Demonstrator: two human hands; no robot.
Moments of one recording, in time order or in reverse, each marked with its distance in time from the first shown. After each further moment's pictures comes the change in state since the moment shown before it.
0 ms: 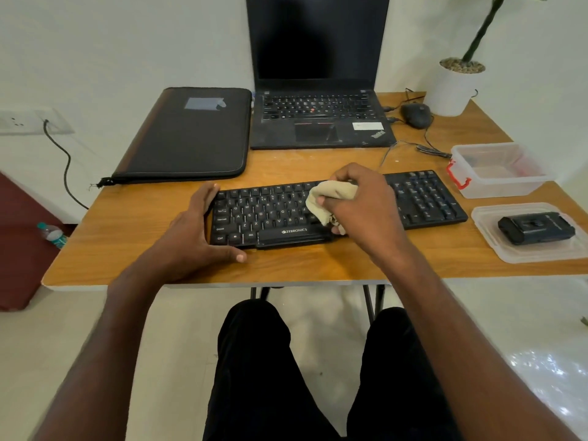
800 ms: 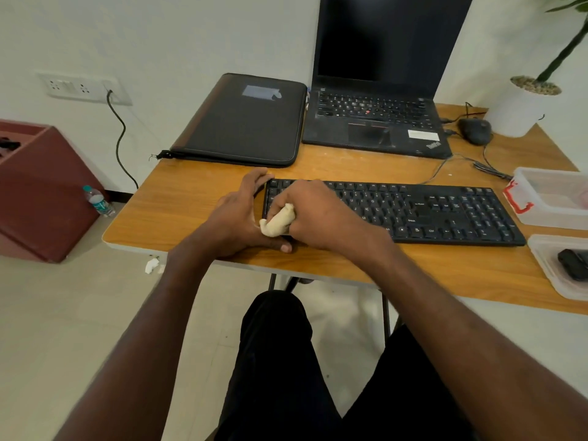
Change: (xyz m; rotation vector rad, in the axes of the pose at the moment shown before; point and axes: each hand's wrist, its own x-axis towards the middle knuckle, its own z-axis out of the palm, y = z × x) left_hand -0.004 -0.005 -0.001 0.007 0.070 0.151; right_hand -0.006 -0.058 0.107 -0.664 -0.594 -0.460
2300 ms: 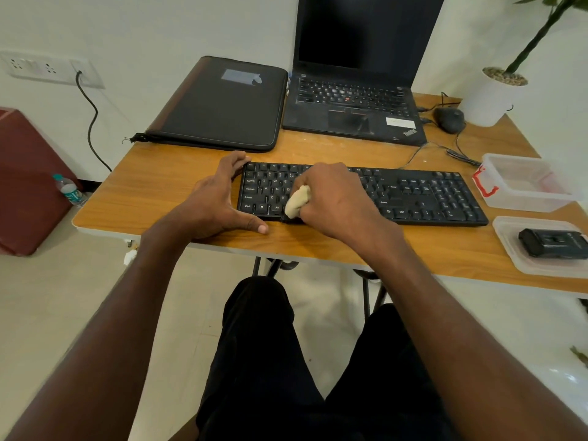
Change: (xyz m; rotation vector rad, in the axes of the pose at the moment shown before) left_hand 0.004 -0.011 0.000 -0.059 -0.011 -0.052; right_hand -0.041 0.014 -0.019 -0.072 0.094 0.223
